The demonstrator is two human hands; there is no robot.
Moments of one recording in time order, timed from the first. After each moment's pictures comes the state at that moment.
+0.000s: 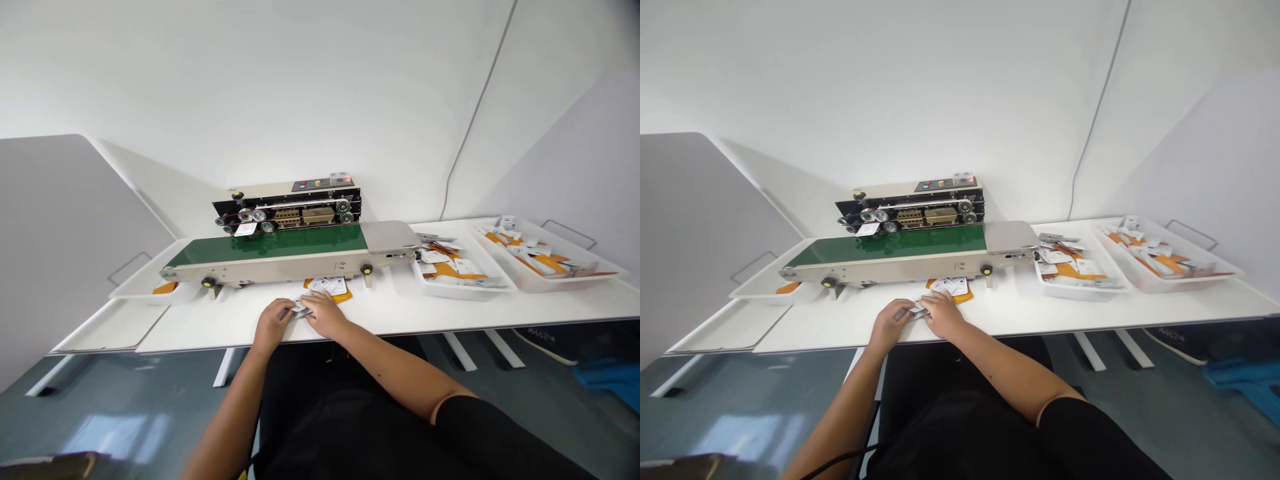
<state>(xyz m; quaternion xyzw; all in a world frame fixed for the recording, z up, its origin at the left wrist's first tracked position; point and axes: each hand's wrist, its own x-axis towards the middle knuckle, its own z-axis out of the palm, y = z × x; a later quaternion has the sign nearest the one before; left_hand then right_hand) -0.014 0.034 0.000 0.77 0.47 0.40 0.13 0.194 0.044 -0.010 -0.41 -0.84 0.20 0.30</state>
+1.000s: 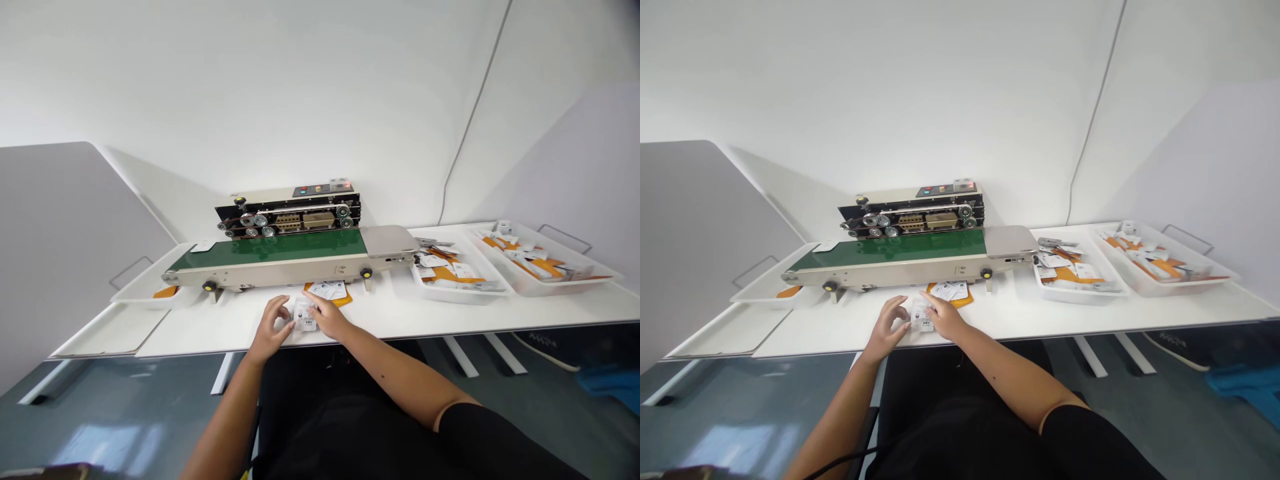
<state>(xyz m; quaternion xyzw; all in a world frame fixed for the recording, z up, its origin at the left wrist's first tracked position) -0.021 0.016 0.014 0.78 0.40 0.44 0.19 0.203 0.038 0.001 -0.36 -0.71 0.39 0.46</state>
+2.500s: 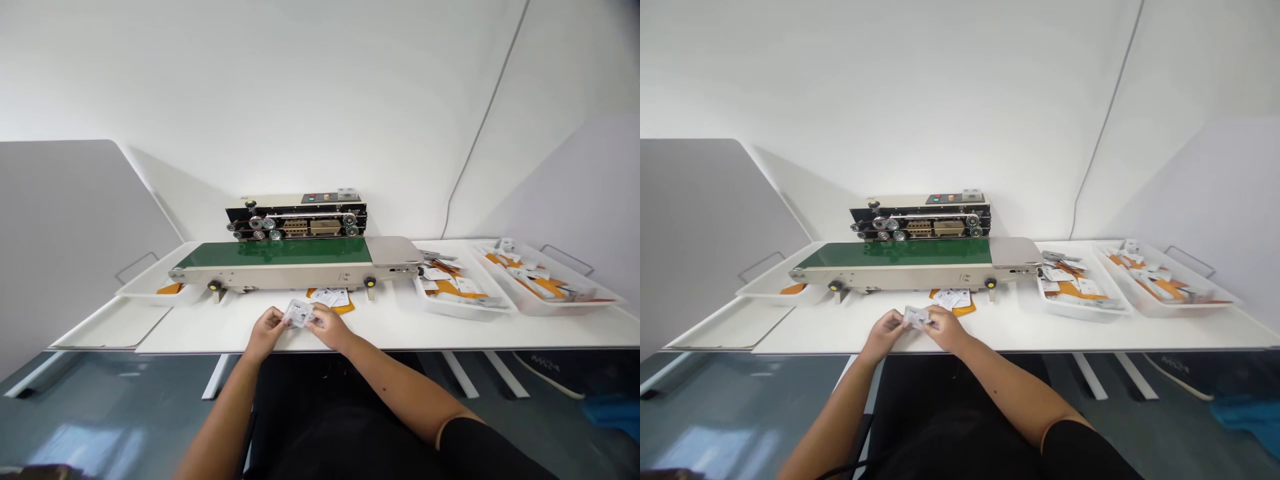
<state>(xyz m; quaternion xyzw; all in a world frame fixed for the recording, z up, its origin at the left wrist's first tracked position) -0.030 0.023 -0.001 0.64 0.46 0.50 0.36 0.199 0.029 0.009 -0.29 -0.75 0.36 0.48</state>
